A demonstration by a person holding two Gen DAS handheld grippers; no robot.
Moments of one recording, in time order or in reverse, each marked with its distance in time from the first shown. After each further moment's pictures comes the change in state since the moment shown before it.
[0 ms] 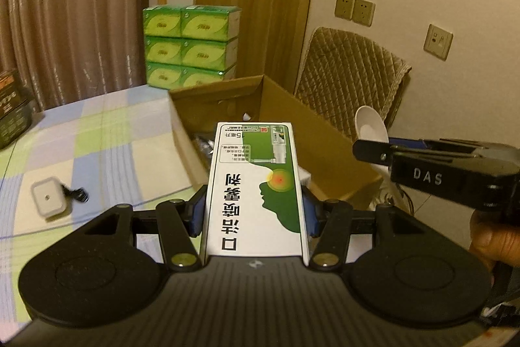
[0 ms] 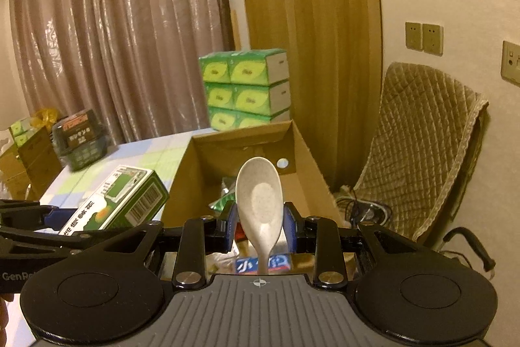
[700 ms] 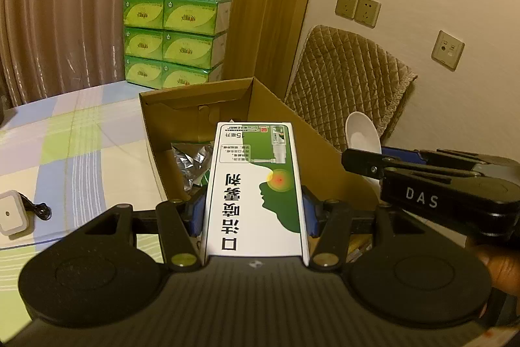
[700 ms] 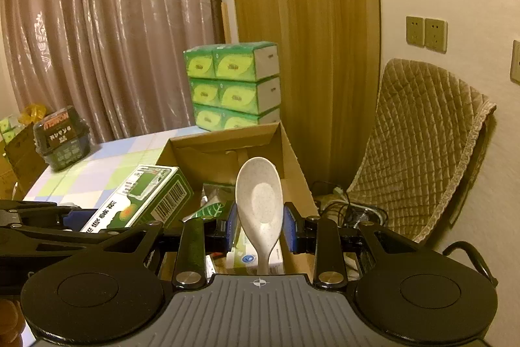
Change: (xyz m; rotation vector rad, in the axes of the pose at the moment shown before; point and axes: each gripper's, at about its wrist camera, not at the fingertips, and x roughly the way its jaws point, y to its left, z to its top) left arm 0.072 -0.001 0.027 -0.045 0.023 -0.046; right arm 0.048 -0.023 0.015 -0.009 0.026 -0.021
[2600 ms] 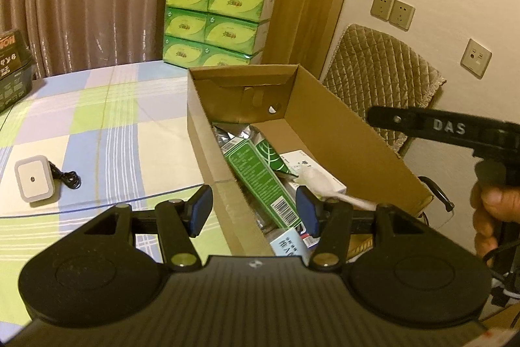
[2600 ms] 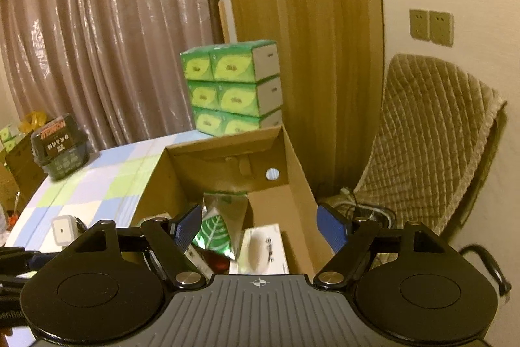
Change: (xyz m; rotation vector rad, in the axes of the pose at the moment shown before) left arm -0.013 0.042 -0.026 -0.088 0.013 0.080; right arm 0.026 -0.011 0.008 0.036 0.005 0.022
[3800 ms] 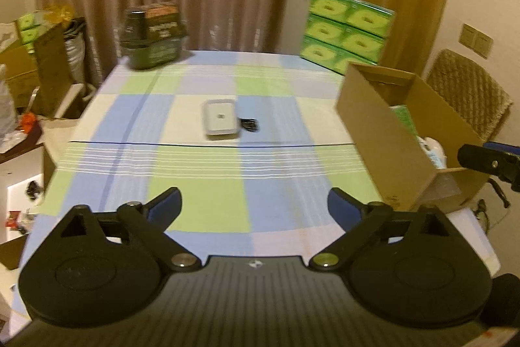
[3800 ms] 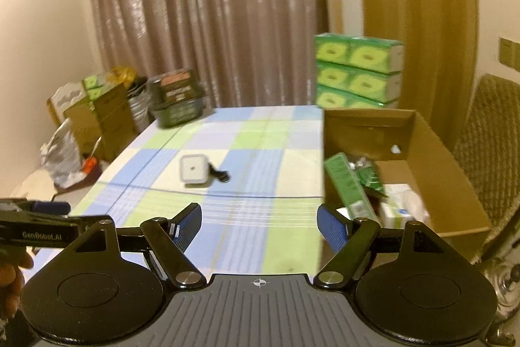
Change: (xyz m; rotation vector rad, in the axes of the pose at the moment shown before) left arm -0.163 0.135 -0.095 -0.158 -0.042 0.315; right arm -0.086 0.179 -0.076 -0.202 0.049 0.243
